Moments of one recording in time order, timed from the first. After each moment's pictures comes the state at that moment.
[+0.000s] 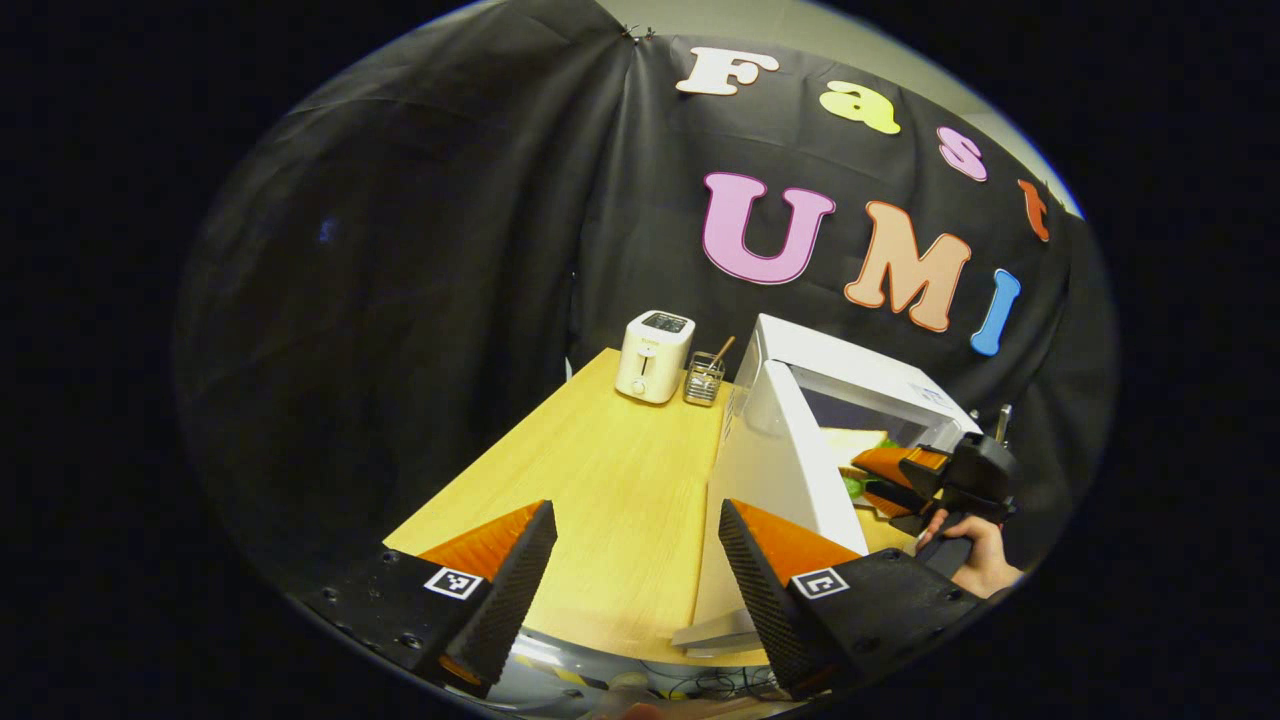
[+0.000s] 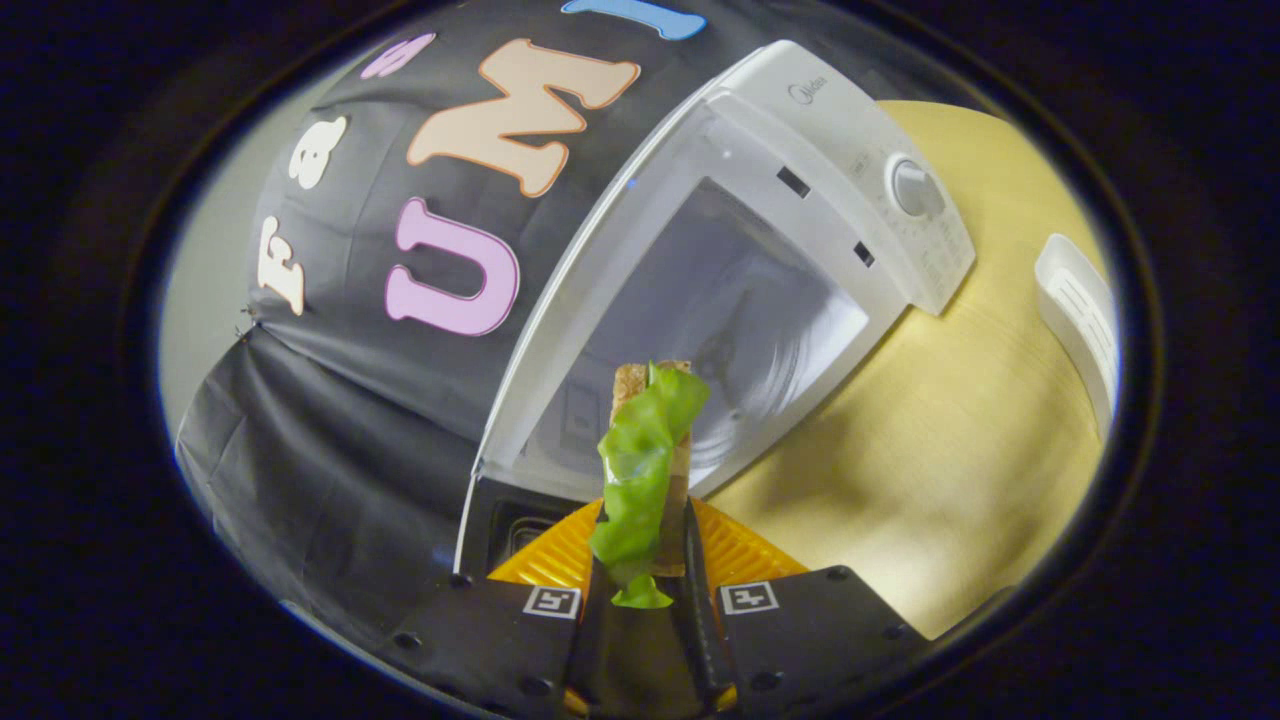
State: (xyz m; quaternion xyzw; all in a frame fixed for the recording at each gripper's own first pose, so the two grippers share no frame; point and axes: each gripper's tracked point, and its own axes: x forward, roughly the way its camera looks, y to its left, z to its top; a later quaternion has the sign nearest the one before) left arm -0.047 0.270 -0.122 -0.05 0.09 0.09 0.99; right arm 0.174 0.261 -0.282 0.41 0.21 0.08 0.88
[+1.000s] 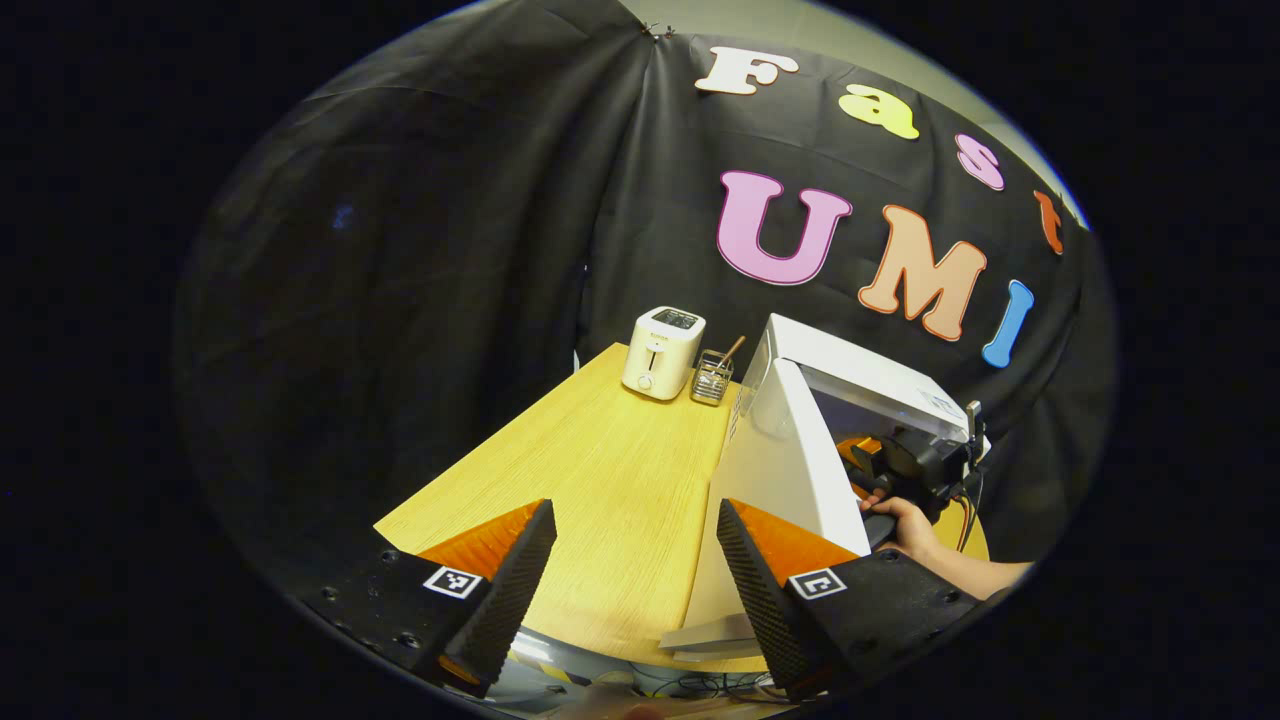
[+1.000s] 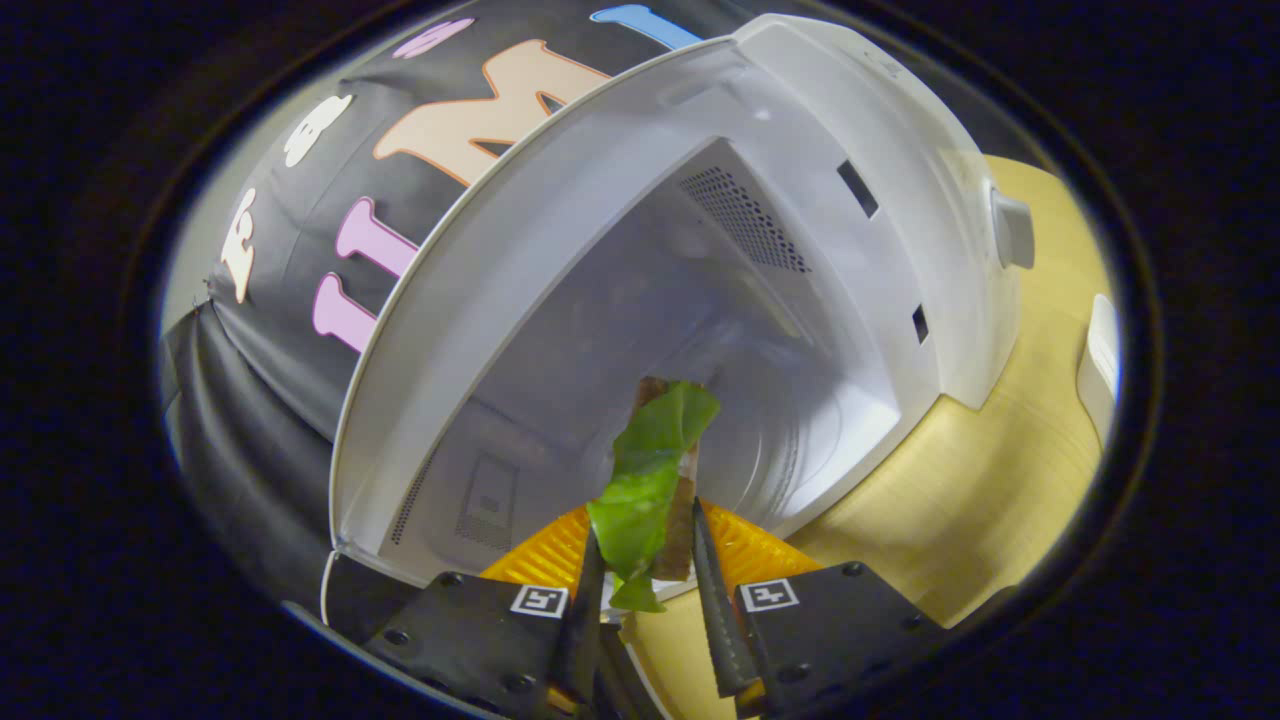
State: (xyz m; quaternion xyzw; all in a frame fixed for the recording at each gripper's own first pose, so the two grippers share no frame) left arm -0.048 0.273 -0.132 -0.06 0.09 0.11 0.99; right arm 0.282 0.235 -0.310 0.34 0.14 -0.02 0.93
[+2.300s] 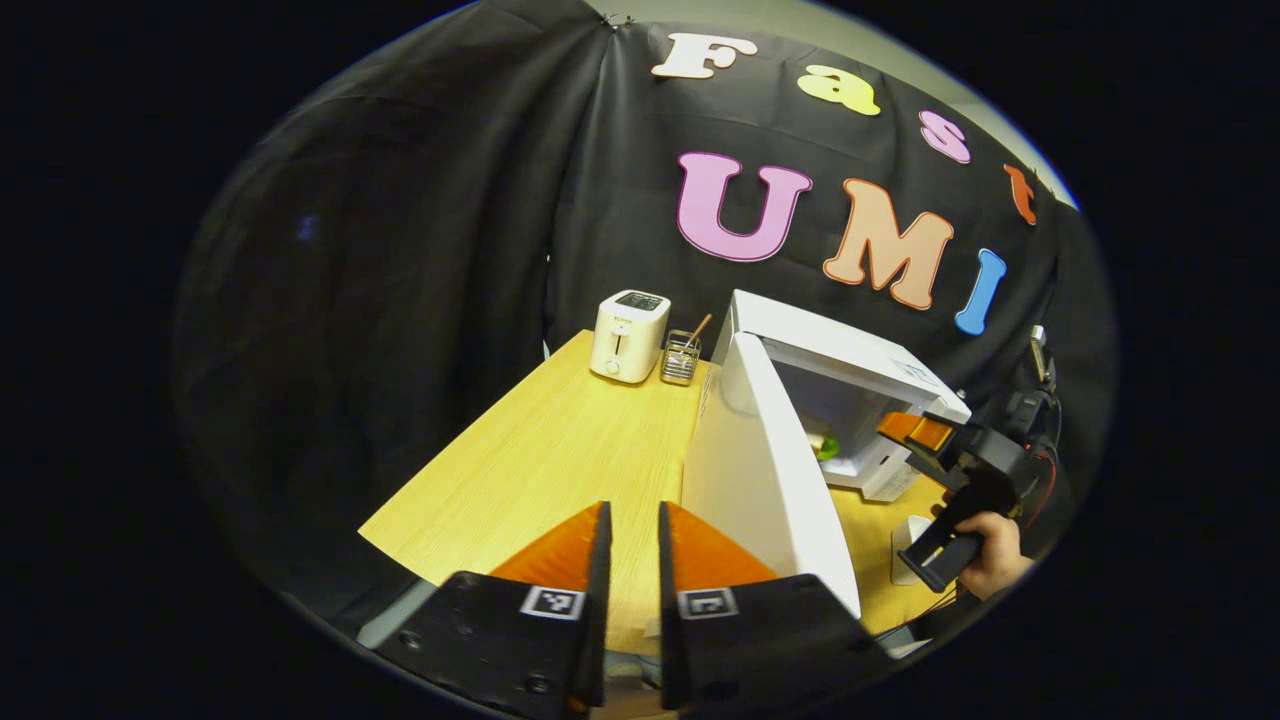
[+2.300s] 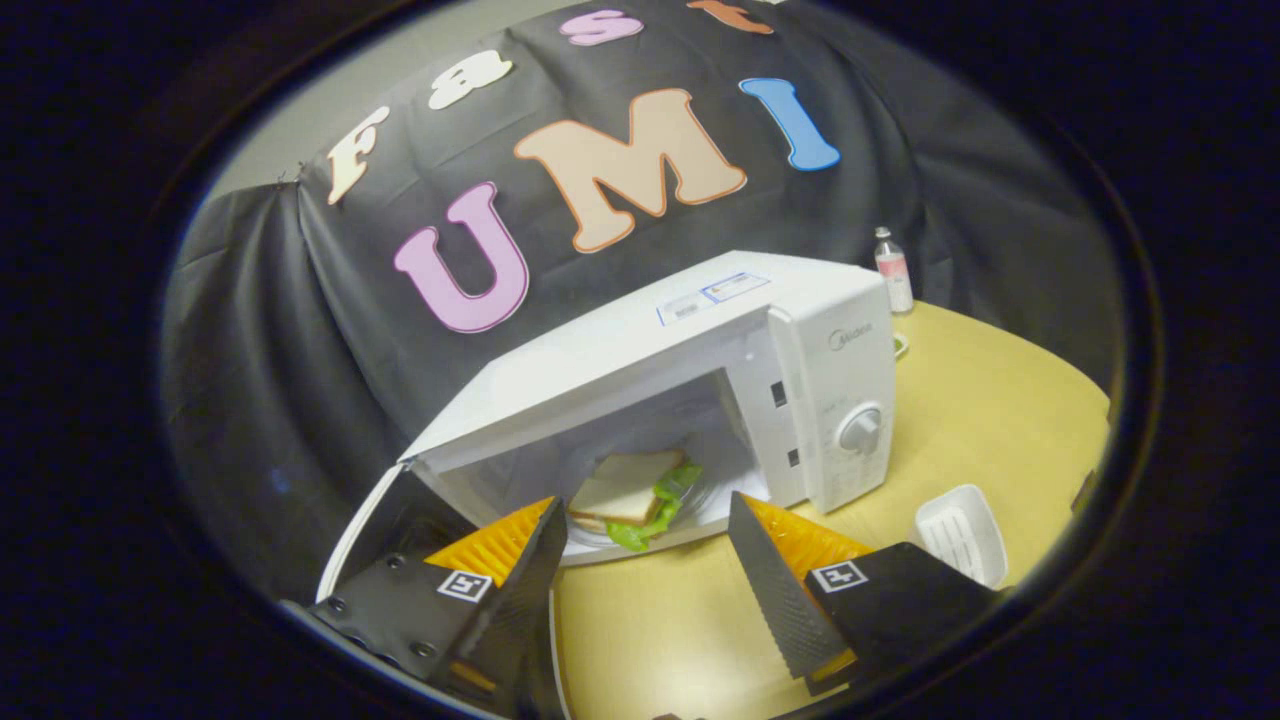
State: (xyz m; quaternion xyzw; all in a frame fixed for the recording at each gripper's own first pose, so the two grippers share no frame) left arm -0.046 0.248 -0.144 -0.03 0.12 0.07 0.99; right arm 0.149 0.192 -0.236 0.16 0.09 0.00 0.98
